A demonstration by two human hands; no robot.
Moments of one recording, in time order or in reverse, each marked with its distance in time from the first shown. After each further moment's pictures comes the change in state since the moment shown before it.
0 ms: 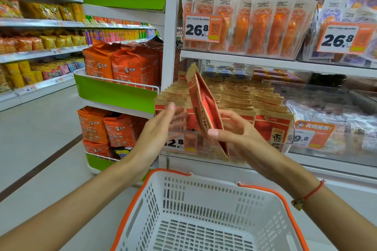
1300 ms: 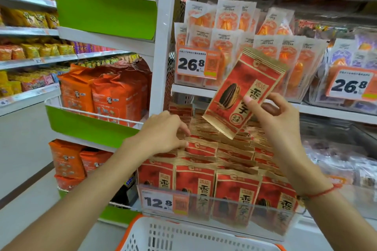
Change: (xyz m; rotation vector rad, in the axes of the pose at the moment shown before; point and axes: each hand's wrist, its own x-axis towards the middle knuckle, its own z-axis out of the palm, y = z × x) left_hand 0.161 0.039 -0.003 1.303 -0.244 0.220; right_hand 0.098 -0.061 -0.071 -0.050 0.676 -0.329
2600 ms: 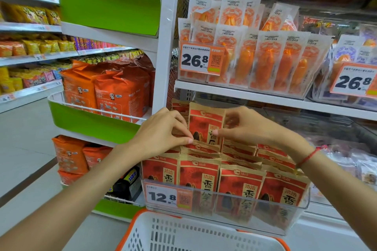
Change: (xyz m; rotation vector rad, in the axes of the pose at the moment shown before) left_hand -0.013 -0.019 0.019 -0.277 0.183 0.139; right_hand 0.031 0.015 0.019 -0.776 -0.794 -0.043
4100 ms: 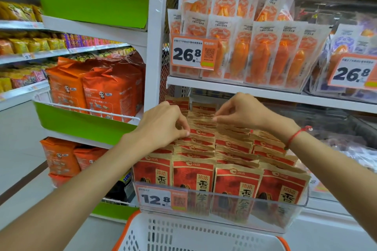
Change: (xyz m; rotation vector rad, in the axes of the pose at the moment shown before) left_hand 0.025 0.017 0.002 0.233 -0.033 -0.075; right_hand 0.030 0.026 -0.010 -0.223 0.110 -0.024
